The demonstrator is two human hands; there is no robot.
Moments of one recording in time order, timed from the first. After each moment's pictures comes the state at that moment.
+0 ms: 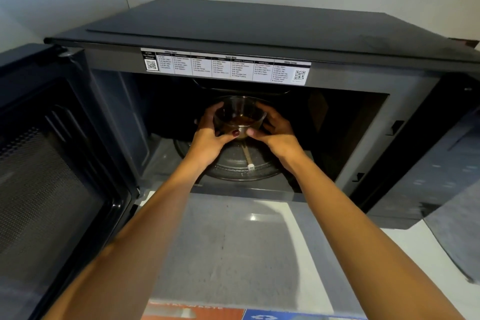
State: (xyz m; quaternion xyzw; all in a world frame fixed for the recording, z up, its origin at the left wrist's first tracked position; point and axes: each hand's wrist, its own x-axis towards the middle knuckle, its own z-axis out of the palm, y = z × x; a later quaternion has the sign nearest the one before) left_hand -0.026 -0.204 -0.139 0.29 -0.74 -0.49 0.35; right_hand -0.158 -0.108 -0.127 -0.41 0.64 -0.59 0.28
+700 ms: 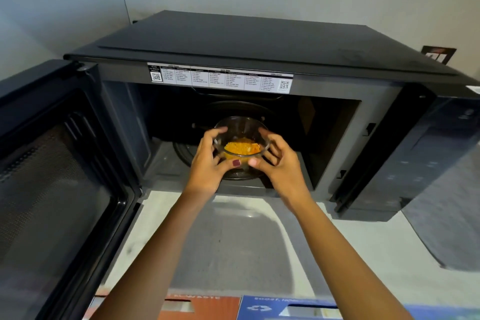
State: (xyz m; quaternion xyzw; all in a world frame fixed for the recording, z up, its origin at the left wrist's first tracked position) left_hand 0.008 -0.142 -0.138 0.23 -0.70 -0.56 0.38; right_hand -0.121 -0.042 -0.141 -0.41 0.59 -0.65 0.24
